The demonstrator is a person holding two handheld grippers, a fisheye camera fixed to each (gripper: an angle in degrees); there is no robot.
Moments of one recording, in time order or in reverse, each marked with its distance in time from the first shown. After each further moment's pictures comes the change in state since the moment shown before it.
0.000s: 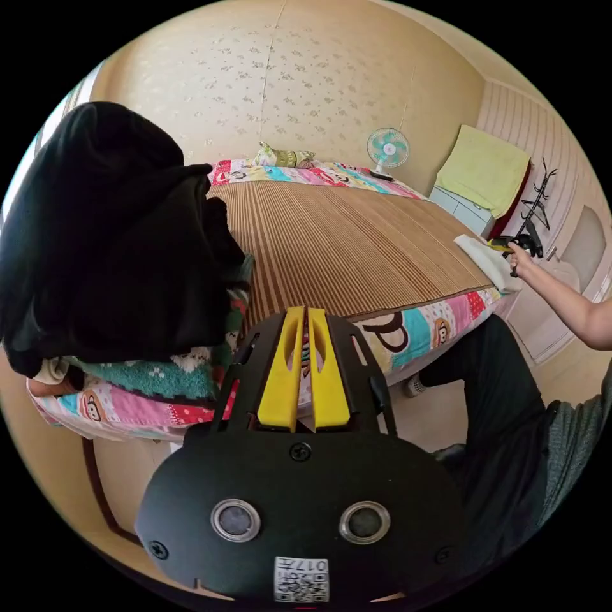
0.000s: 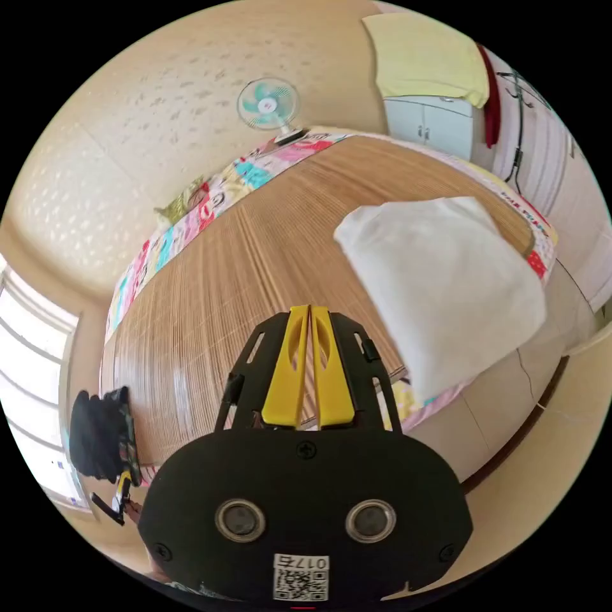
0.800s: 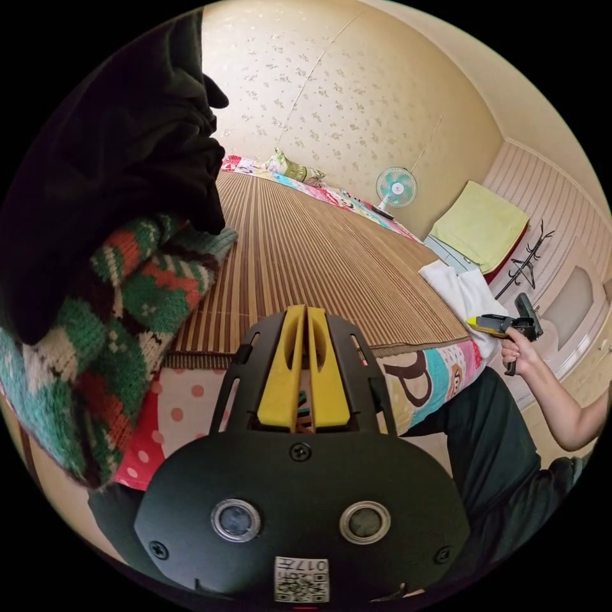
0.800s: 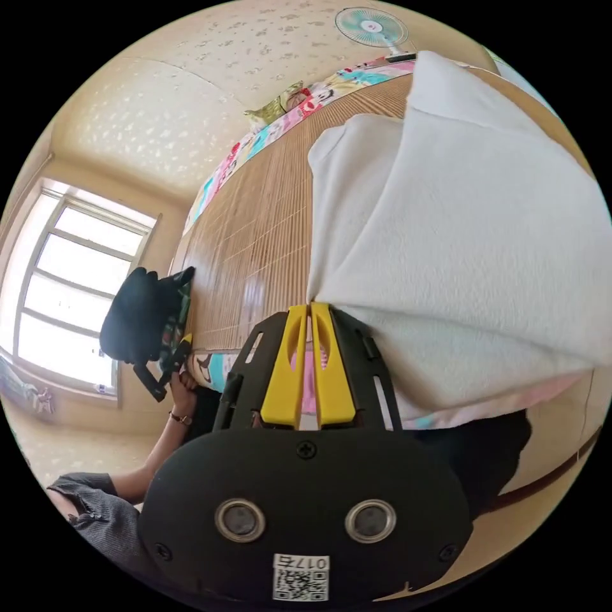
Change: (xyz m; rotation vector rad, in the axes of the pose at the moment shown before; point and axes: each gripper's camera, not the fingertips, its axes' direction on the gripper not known) left arm -0.053 0.042 0.136 0.158 0.160 -0.195; right arm -0.163 0.255 0.094 -0.351 -0.405 -0.281
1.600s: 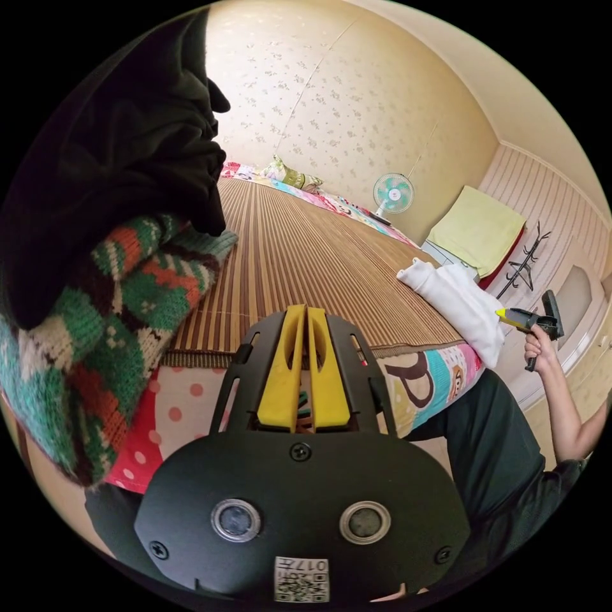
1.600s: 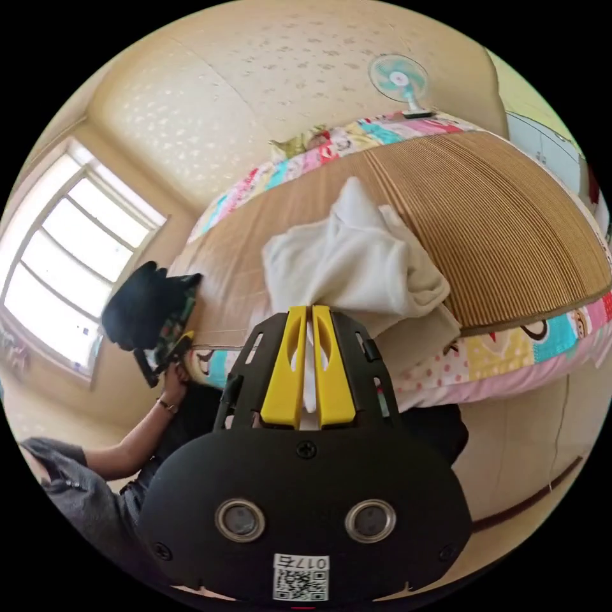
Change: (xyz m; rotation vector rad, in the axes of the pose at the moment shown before) left arm -0.009 -0.013 0.067 0.042 0.015 -0.004; right arm -0.031 0.088 -0.054 0.170 0.059 -0.200
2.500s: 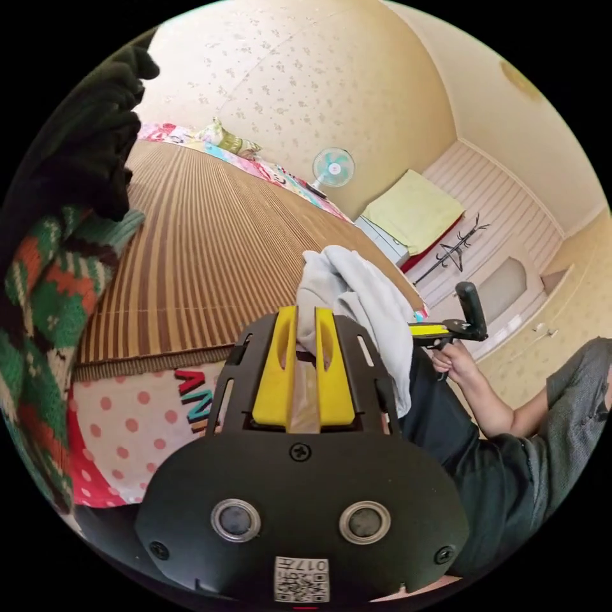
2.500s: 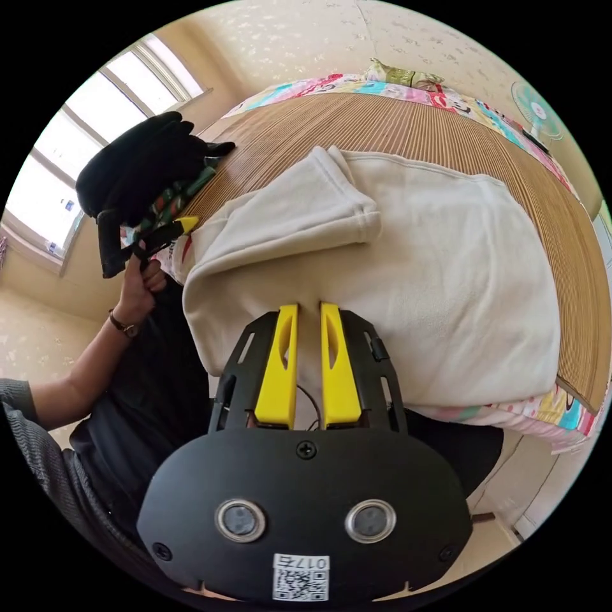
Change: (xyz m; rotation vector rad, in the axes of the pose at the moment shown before) left arm -0.015 -0.098 0.081 -0.167 0.374 0.019; right arm -0.085 0.083 0.171 -0.405 0.124 -0.308
